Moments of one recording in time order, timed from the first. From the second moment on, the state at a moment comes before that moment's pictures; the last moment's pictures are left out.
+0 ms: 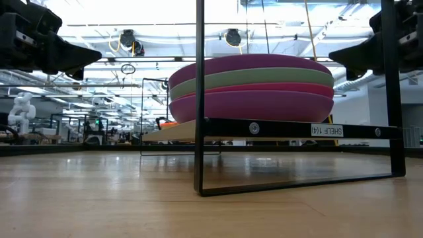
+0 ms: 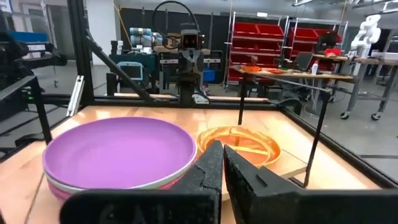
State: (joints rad) left arm 0.01 0.01 0.01 0.02 0.00 0.07; right arm 0.06 0.02 0.02 0.01 0.13 -0.04
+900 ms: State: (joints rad) left arm 0.01 0.01 0.01 0.02 0.00 0.07; right arm 0.06 0.02 0.02 0.12 0.13 -0.04
